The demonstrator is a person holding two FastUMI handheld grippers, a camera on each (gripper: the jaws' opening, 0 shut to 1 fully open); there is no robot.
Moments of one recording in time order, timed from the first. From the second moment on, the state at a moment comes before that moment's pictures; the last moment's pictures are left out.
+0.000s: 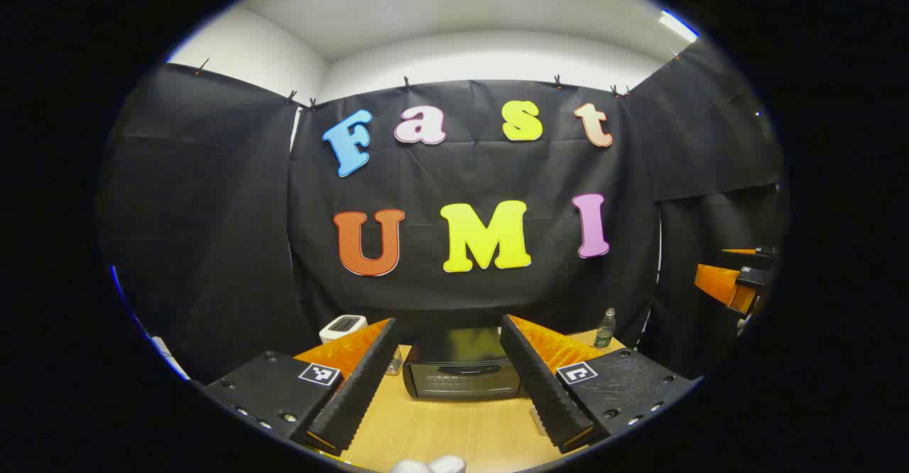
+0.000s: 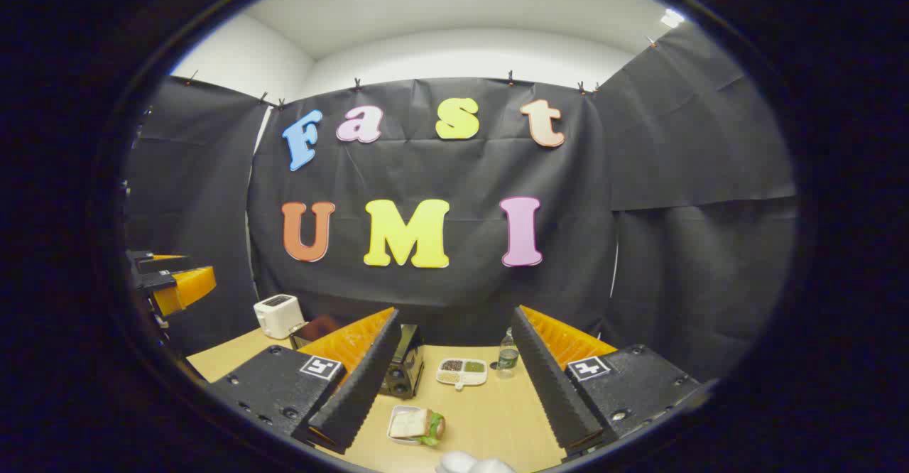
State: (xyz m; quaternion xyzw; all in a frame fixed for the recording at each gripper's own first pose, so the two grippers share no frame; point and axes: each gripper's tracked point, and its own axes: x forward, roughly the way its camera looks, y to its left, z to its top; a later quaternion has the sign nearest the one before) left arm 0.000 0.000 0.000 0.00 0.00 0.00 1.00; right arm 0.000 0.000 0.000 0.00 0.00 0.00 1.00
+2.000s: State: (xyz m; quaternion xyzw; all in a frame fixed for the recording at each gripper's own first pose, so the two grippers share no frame) left arm 0.225 -0.043 -0.248 -0.02 0.15 -0.06 0.99; right arm -0.016 -0.044 -0.033 -0.08 0.06 -0.15 0.98
